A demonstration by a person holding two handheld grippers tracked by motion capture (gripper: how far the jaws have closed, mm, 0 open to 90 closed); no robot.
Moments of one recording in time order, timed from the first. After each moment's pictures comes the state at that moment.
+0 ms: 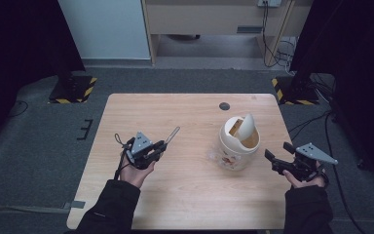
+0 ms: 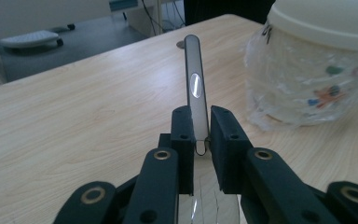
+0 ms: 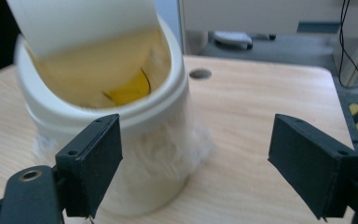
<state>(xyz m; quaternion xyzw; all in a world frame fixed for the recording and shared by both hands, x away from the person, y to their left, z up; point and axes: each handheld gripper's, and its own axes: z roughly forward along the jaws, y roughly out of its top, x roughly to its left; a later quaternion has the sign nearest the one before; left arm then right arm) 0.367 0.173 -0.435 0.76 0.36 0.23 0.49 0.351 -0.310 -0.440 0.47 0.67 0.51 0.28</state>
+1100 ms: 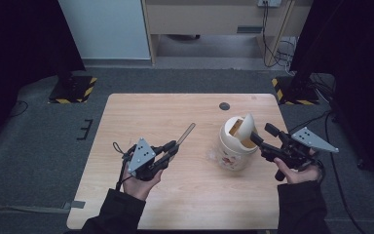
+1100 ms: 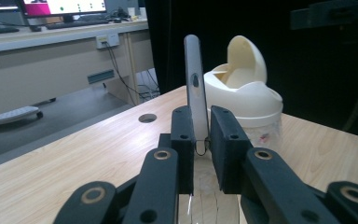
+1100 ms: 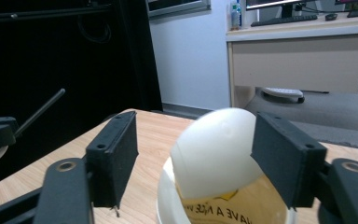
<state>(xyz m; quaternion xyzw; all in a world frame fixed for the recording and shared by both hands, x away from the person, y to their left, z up) 0.320 0.141 -0.390 0.72 0.27 0.25 0.58 0.346 -0.253 -0.364 0.39 0.64 0.61 0.25</state>
